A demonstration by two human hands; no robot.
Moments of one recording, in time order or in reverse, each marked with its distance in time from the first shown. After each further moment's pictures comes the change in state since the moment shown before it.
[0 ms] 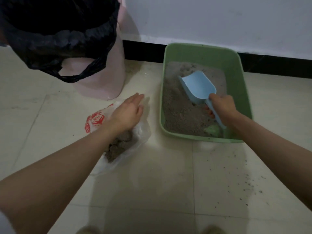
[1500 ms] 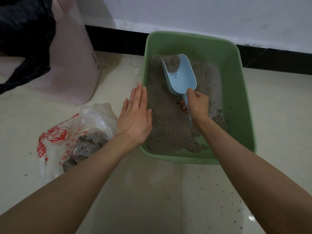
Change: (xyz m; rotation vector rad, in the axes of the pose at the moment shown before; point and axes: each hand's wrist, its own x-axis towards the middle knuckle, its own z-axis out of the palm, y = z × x) left_hand 0.055 0.060 0.060 0.102 0.019 -0.054; right_hand 0.090 0.021 0.056 0.163 0.057 -0.037
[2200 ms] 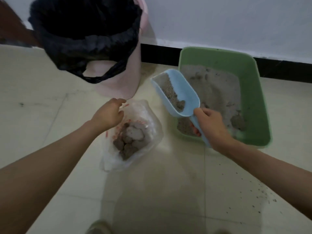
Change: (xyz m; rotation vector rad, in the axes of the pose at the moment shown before) left_hand -0.074 -0.139 -0.095 -0.044 -0.084 -0.179; right_hand -0.159 -0.026 -0.007 -0.072 -0.272 -0.113
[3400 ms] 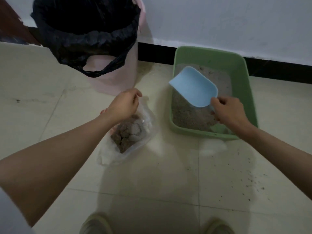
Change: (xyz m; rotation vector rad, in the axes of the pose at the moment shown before) left_hand -0.009 0.044 0.005 -0.145 0.193 0.200; right_hand -0.006 -0.011 -0.057 -0.465 0.173 -0.153
